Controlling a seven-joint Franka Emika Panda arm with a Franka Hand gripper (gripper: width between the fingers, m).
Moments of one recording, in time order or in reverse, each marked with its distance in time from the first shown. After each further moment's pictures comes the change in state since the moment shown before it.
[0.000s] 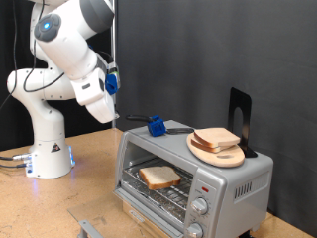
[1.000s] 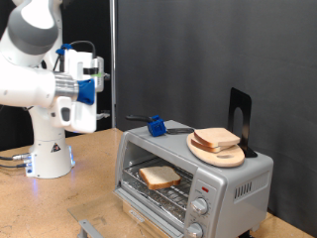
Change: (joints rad) arm -0.118 0.123 -0.132 -0.053 0.380 -0.076 0.291
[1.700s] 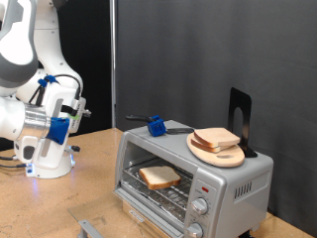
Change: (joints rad) arm -0.046 0.213 -0.018 0.117 -0.182 0.096 0.171
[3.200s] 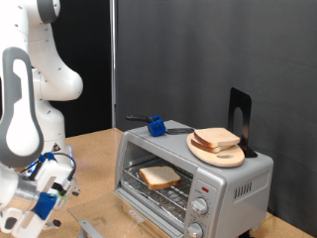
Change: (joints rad) arm 0.008 0.388 0.018 0.024 -0.093 0.490 -0.194
